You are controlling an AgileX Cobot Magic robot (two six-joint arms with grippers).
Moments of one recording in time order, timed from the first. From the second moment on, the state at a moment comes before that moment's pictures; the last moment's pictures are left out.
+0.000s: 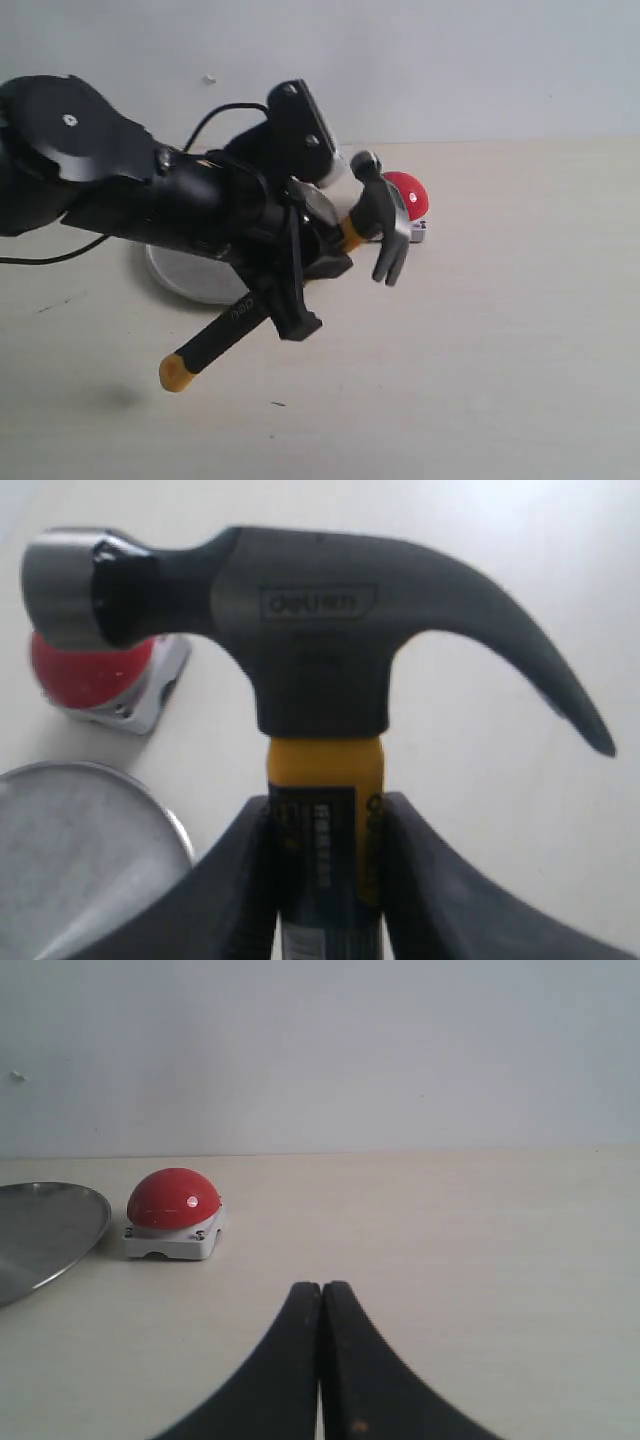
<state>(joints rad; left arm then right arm) -0.75 1.61 -1.00 -0.89 0.33 1.35 0.07 0.00 -0.01 -0.02 0.24 0.08</state>
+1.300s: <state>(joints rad) -0.52 1.54 -0.96 -1.70 0.65 1.90 0.07 0.00 -0.01 -0.04 0.08 0.08</state>
